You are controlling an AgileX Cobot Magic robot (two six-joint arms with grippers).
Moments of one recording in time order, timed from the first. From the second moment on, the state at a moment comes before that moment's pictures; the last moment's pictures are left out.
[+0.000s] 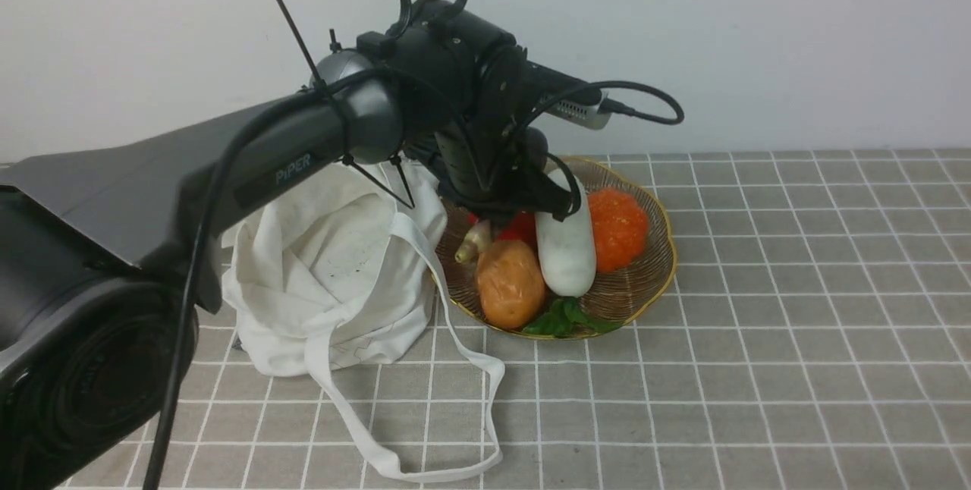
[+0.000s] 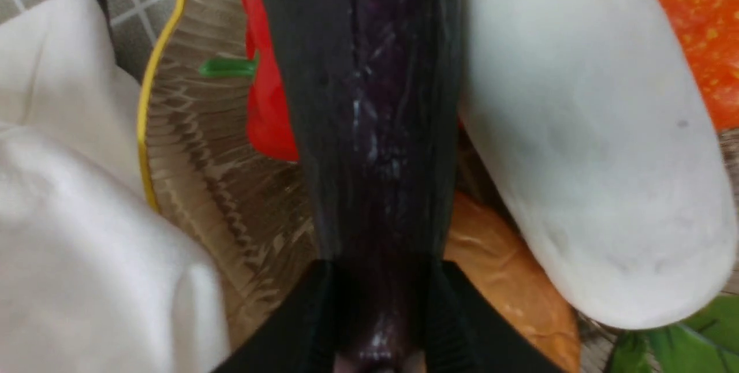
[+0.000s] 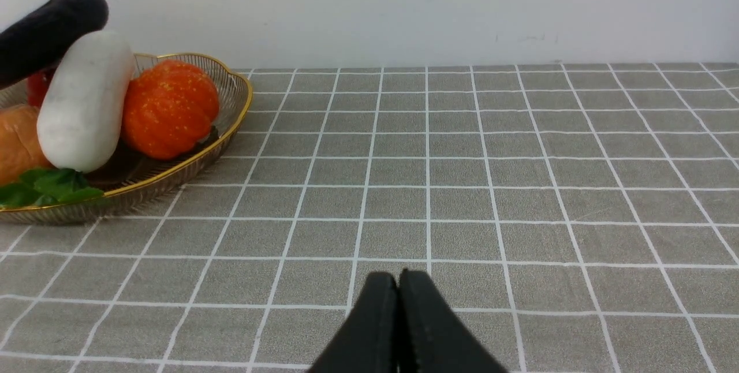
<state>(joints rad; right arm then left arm) 0.04 -0.01 0.02 0.00 0.40 0.05 -0.57 2.17 -1.89 0.12 0.94 -0.17</state>
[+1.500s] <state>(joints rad) 0.04 -0.01 0.02 0.00 0.40 0.05 -0.57 1.24 -1.61 0.10 1.26 -0.07</state>
